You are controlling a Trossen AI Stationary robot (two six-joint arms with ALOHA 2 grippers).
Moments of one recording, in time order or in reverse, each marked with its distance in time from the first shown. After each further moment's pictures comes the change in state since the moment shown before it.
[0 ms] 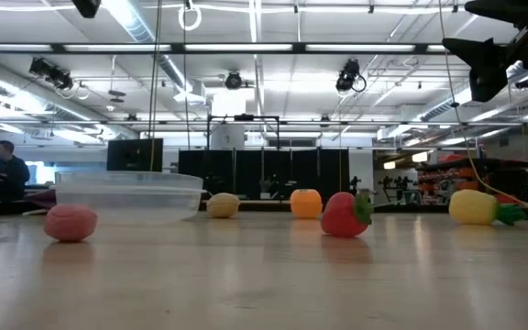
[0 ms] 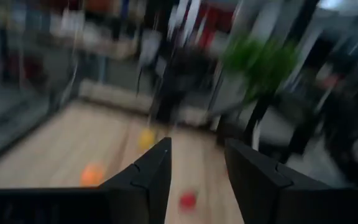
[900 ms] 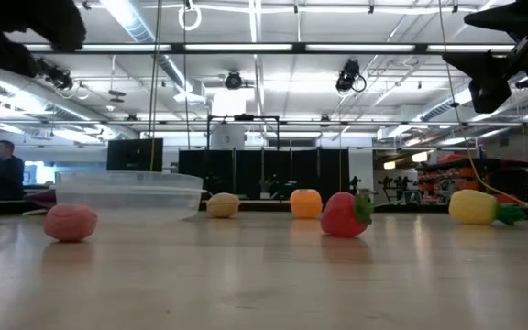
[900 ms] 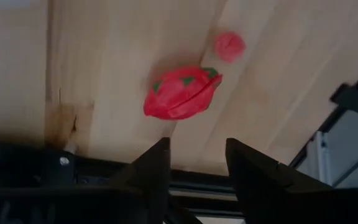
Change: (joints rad) left arm -0.491 0.882 0.244 -0.823 0.221 -0.493; right arm 0.001 0.000 0.000 -0.092 -0.010 0.132
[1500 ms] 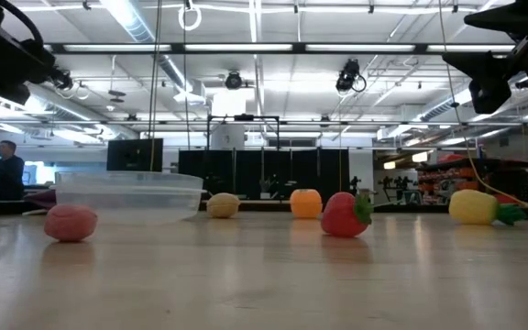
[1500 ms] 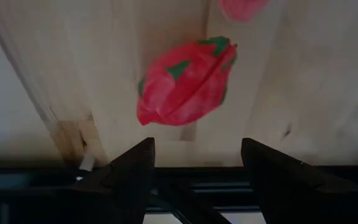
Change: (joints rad) left arm -0.151 0.236 -0.002 0.009 -0.034 0.187; right arm 0.000 0.000 0.000 -0.002 0.000 0.002
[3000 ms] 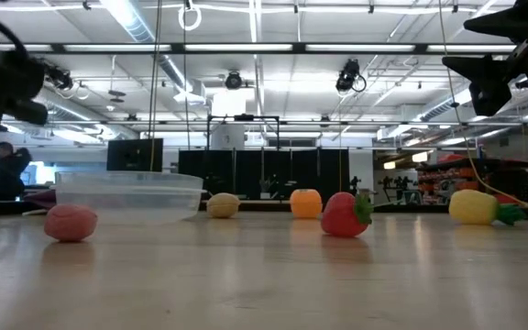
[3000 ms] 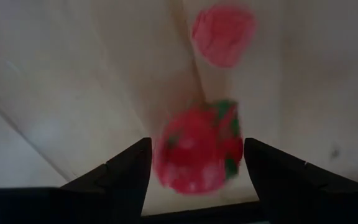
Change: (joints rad) left arm -0.054 0.114 0.001 0.104 -0.117 0.223; right arm 0.000 0.000 0.000 -0.026 0.000 -0.004
